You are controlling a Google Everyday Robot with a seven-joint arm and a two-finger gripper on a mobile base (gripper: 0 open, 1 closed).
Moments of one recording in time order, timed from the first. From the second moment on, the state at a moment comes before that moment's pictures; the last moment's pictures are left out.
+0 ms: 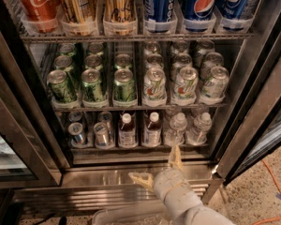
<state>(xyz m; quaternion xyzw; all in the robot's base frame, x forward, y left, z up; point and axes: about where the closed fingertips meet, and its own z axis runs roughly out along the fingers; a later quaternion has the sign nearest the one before) 0.484 -0.059 0.660 -0.27 0.75 0.00 0.60</state>
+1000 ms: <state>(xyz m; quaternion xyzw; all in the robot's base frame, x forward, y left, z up) 0.524 -0.066 0.658 -0.25 0.73 -0.03 0.64</state>
